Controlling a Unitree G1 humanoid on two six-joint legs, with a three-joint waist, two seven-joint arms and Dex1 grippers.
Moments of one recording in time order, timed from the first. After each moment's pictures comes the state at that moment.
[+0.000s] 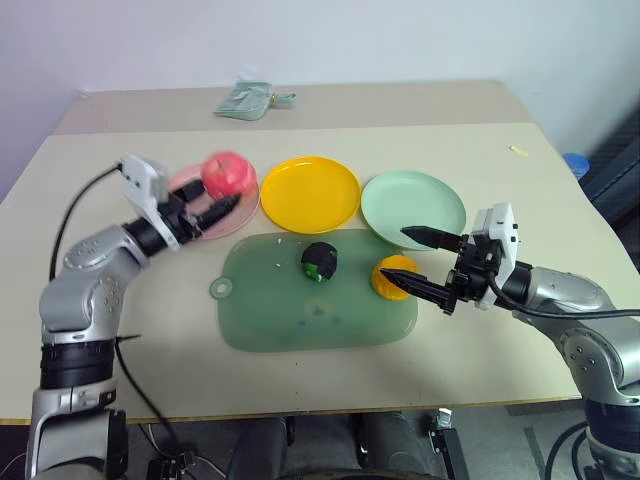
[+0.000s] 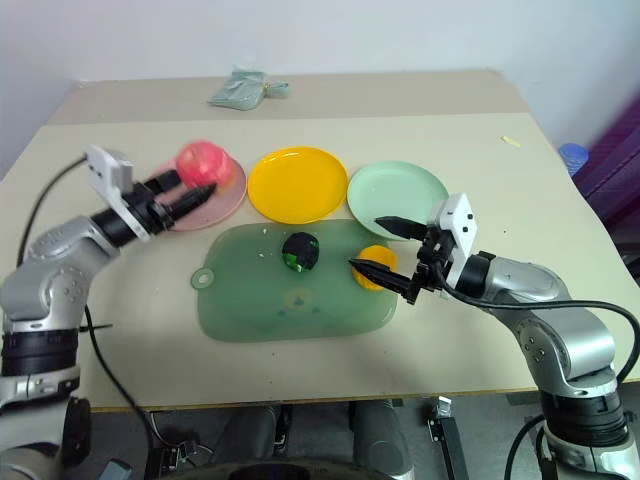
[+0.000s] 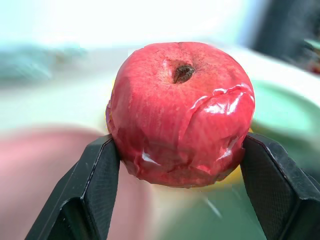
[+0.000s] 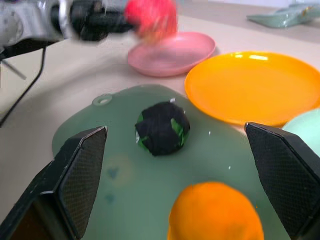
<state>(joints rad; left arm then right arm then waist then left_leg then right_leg) -0.49 0.59 0.26 0.03 -0.53 0.48 -0.64 -0.19 -0.68 -0.15 -0.47 0.71 0.63 0.82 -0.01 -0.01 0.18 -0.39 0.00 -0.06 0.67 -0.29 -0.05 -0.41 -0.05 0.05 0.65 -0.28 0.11</state>
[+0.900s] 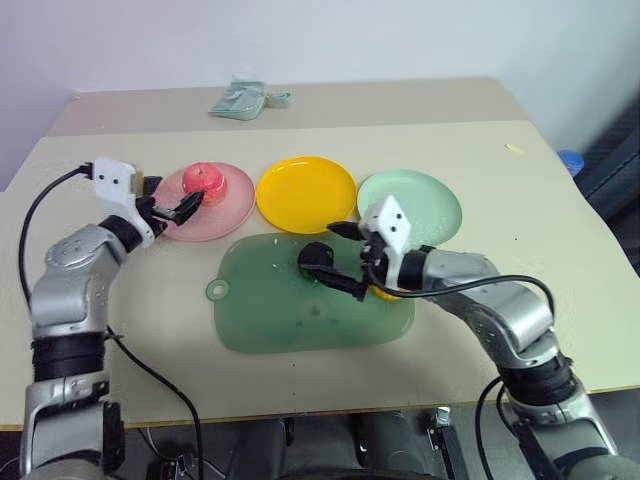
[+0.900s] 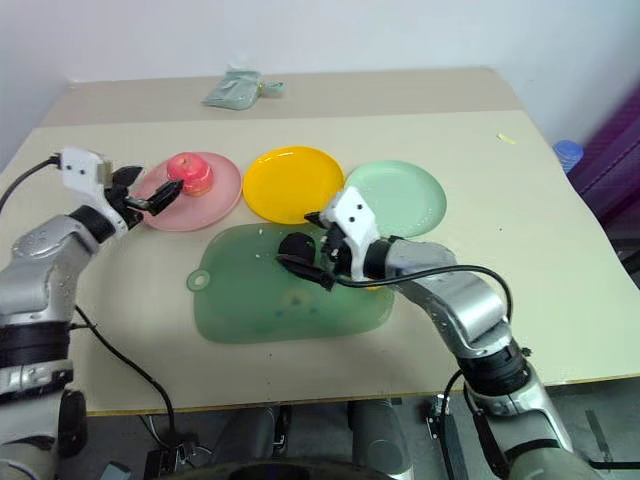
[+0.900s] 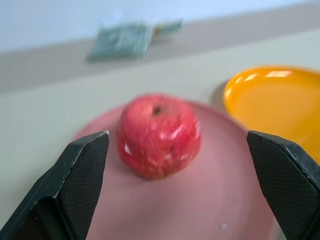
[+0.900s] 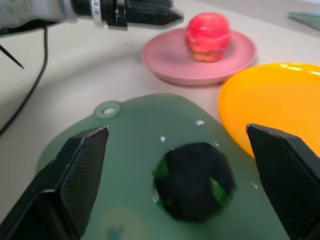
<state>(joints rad) -0.34 0.65 0.33 -0.01 -0.41 0.42 -0.62 -0.49 -0.43 0.27 -0.39 0.46 0.76 0.54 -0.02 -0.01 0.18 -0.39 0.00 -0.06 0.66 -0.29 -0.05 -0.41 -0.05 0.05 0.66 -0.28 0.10</state>
